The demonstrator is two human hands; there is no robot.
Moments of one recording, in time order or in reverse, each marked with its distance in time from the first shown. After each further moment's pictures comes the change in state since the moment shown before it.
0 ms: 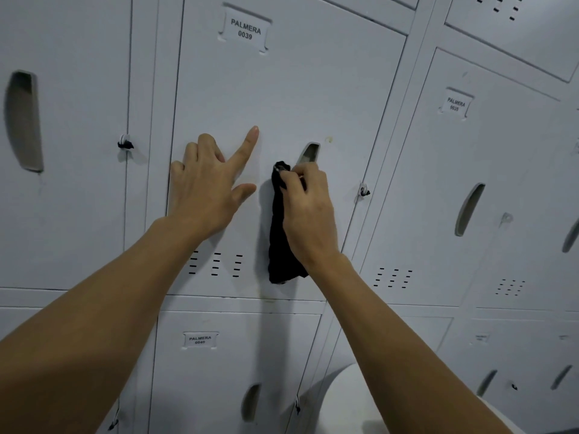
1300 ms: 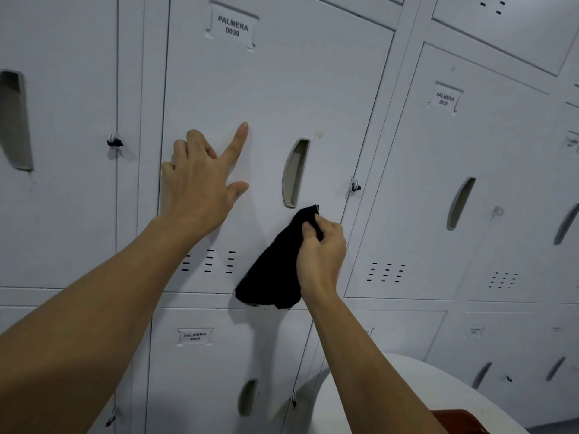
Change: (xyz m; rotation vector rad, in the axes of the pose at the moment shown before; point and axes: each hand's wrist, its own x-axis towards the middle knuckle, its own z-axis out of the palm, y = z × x) left_hand -0.004 0.007 0.000 0.055 0.007 -0.038; right_hand -0.052 -0.008 -0.019 0.671 0.086 1.103
